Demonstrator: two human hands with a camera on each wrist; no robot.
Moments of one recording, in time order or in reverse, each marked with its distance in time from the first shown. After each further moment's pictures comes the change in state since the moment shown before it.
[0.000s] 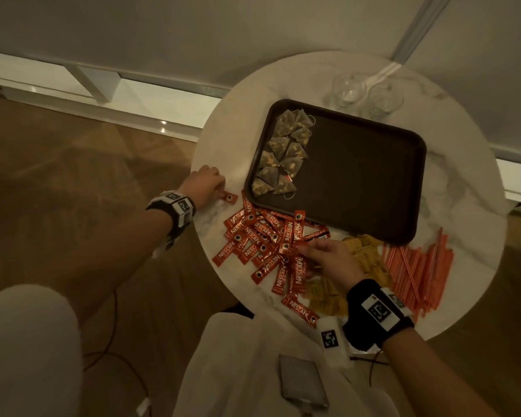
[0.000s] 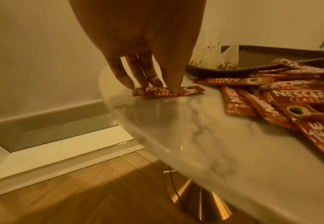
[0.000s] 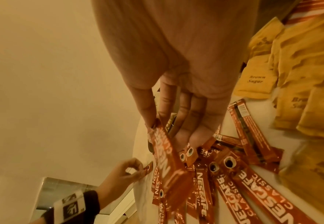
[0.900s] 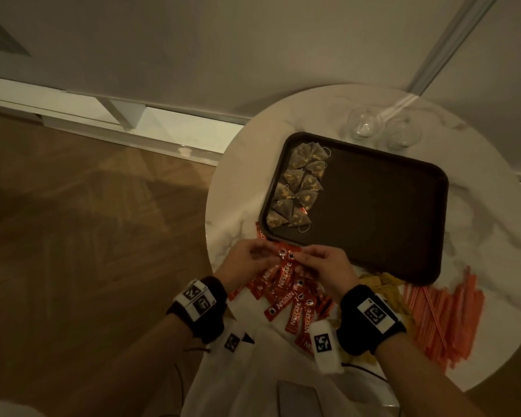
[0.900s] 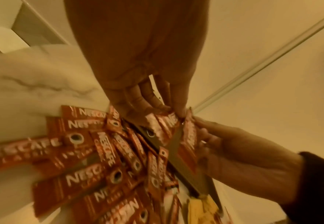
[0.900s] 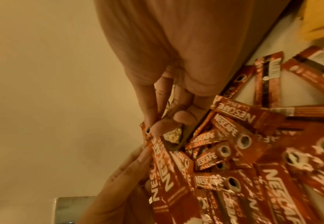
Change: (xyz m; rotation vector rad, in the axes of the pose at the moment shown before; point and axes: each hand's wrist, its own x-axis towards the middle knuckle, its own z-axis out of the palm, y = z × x) left_hand -0.075 0.107 -0.006 -1.225 -0.040 -0.246; right_hand 0.046 -0.037 0.022 0.215 -0.047 -0.053
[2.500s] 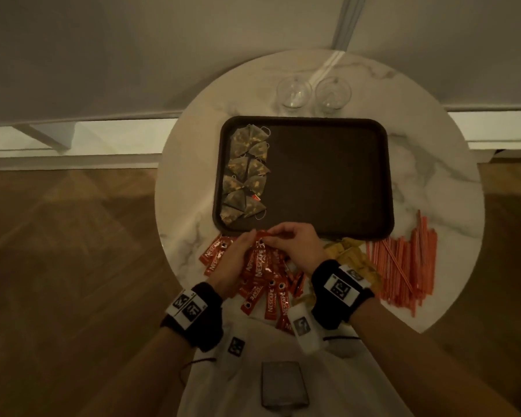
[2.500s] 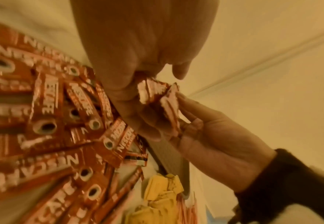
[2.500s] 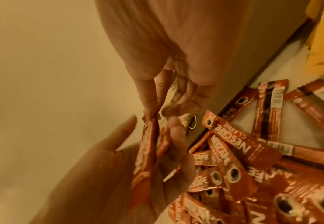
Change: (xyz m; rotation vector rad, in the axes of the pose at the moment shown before) left_hand 0.014 0.031 0.058 -0.408 -0.151 -0.314; right_hand 0.000 0.000 -0.024 -0.042 0.119 -0.163
